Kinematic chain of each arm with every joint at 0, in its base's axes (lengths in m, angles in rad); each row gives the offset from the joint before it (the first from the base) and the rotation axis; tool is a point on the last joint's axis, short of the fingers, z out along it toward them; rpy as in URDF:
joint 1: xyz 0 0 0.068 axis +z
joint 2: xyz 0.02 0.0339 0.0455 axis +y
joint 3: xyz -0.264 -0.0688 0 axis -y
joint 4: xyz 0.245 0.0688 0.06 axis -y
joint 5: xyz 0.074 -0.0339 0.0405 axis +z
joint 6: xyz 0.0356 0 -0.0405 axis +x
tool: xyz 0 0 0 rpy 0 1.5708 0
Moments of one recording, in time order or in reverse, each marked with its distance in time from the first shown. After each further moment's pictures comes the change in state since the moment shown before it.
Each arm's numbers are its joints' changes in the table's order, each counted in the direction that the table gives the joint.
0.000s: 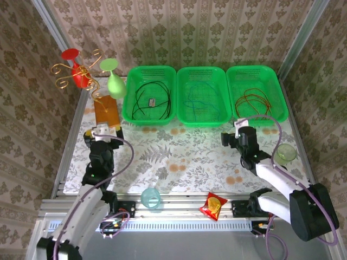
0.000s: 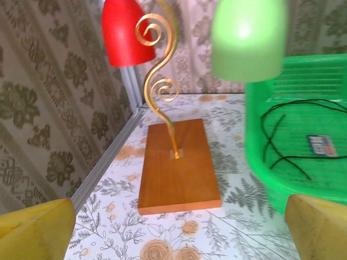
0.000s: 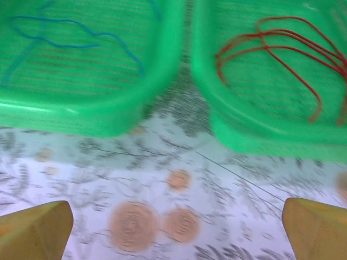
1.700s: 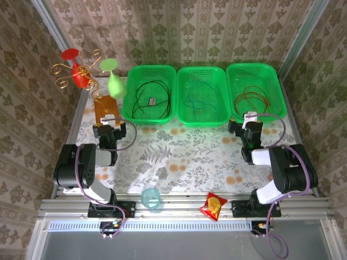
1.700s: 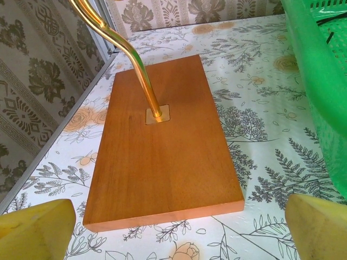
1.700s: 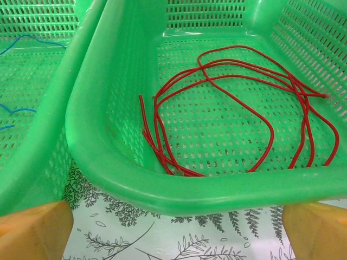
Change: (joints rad) left arm 0.177 0.951 0.120 0.654 -0.201 0.064; right arm -0.184 0.465 0.020 0.632 0.060 0.023
